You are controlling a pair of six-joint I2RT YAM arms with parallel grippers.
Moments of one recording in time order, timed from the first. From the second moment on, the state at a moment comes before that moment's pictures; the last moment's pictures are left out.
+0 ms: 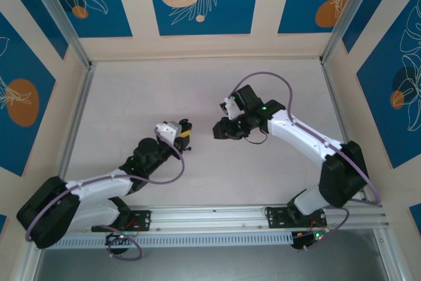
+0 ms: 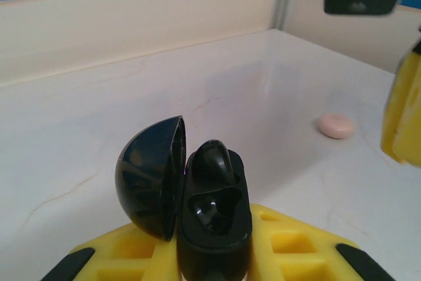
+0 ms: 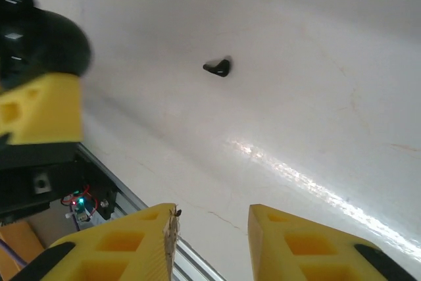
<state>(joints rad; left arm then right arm) -0.70 1.09 0.27 0.65 -0.10 -0.10 0.61 1.51 1.18 -0.75 -0.49 0.48</state>
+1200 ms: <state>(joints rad) -0.41 0.90 0.22 0.25 -0.04 -0.27 0.81 2.08 1.46 -0.64 -0.56 0.81</state>
